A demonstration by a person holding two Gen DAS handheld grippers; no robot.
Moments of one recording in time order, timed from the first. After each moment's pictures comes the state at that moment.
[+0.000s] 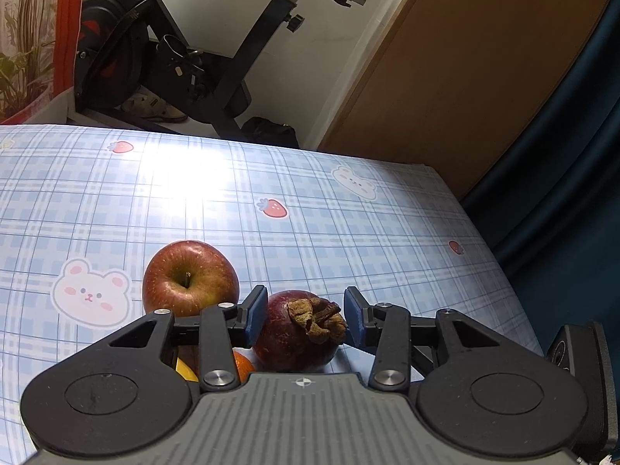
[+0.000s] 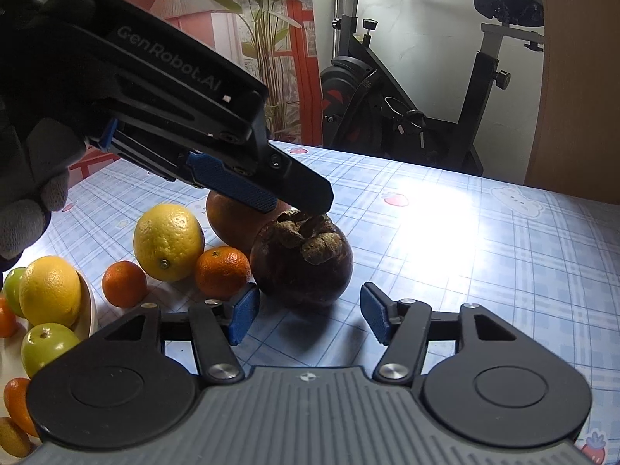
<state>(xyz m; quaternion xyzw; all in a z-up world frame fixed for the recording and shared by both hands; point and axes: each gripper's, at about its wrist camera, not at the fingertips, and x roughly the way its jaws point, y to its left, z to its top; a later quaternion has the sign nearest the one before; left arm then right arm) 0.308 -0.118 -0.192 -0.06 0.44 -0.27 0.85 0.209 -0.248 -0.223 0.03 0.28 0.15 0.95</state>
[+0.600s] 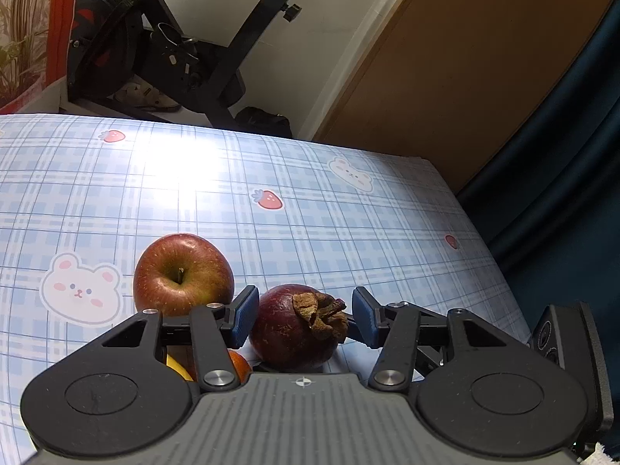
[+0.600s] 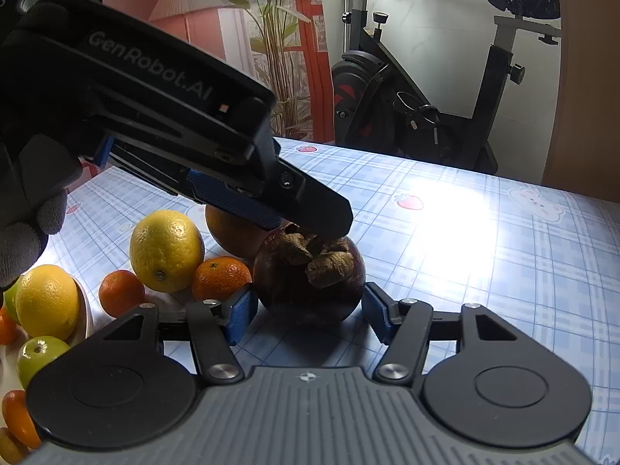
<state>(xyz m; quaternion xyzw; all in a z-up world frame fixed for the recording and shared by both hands) 0.317 -0.119 -0.199 -0.07 0.45 -0.29 0.84 0.228 -0.249 -0.226 0.04 0.29 0.17 0.94</state>
